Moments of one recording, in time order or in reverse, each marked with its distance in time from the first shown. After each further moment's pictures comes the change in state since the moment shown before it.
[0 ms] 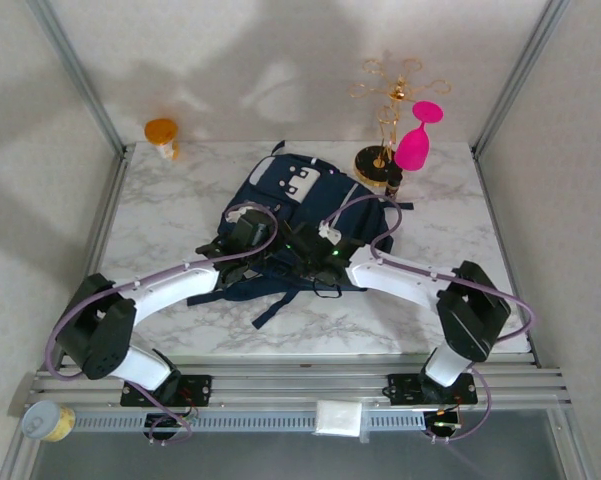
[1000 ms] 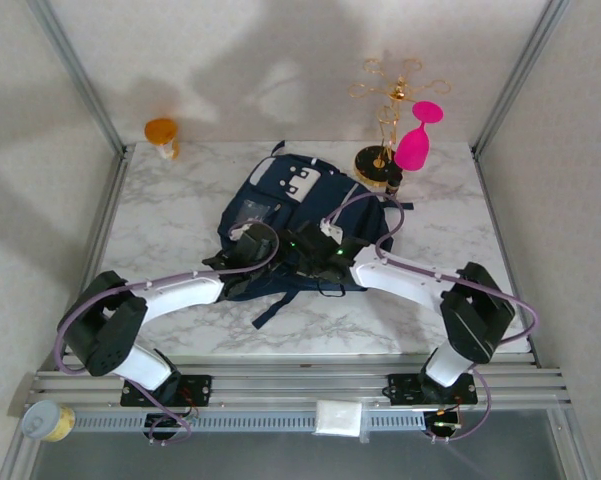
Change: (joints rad) left arm -0.060 0.031 -0.107 0.181 0.050 -0.256; right arm -0.026 -0.048 -0.032 0.026 -0.004 -0.110
